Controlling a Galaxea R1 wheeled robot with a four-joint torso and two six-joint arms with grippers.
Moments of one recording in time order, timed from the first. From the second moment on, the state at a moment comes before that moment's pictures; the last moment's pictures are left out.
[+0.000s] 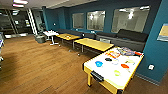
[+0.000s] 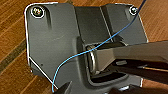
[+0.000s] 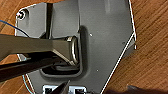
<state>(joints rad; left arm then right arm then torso) 1.55 3.07 -2.75 0.20 -0.10 -0.19 -1.53 3.08 -2.81 -0.18 0.00 0.16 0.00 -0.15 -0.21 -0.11</state>
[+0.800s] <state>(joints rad) 1.55 3.07 -2.75 0.20 -0.10 -0.19 -1.53 3.08 -2.81 -0.18 0.00 0.16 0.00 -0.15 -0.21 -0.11</state>
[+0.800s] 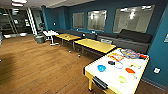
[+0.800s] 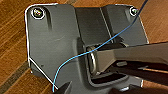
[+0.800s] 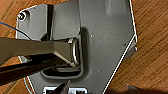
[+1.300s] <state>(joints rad) 1.55 3.07 -2.75 0.20 -0.10 -0.19 -1.53 3.07 -2.82 -0.18 0.00 0.16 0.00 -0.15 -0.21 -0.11</state>
